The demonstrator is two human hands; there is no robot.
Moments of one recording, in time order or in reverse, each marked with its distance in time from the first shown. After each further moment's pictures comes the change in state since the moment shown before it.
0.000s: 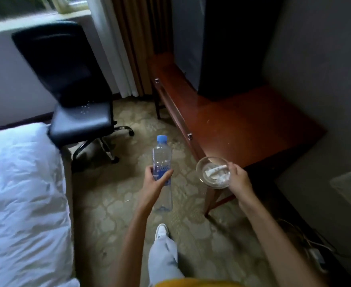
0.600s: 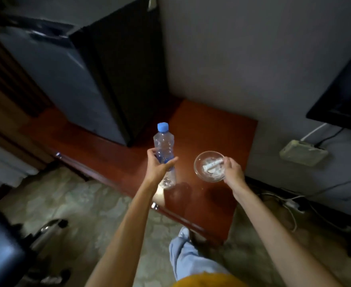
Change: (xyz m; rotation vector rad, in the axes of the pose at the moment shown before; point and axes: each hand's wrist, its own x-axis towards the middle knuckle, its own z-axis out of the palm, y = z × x) left_hand 0.357 0.141 0.214 0.133 -0.689 0.141; right_hand 0.237 -0.034 -0.019 0.207 0.622 0.281
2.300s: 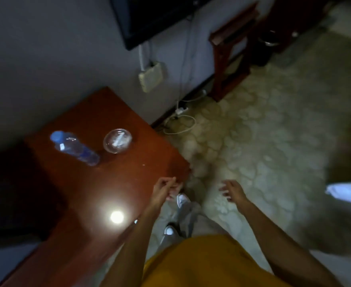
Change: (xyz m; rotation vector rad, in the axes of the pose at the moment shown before) left_hand -0.051 -0.113 0.038 0.541 -1.220 -0.339; right_hand -0.303 0.219 0.085 0.676 0.740 0.823
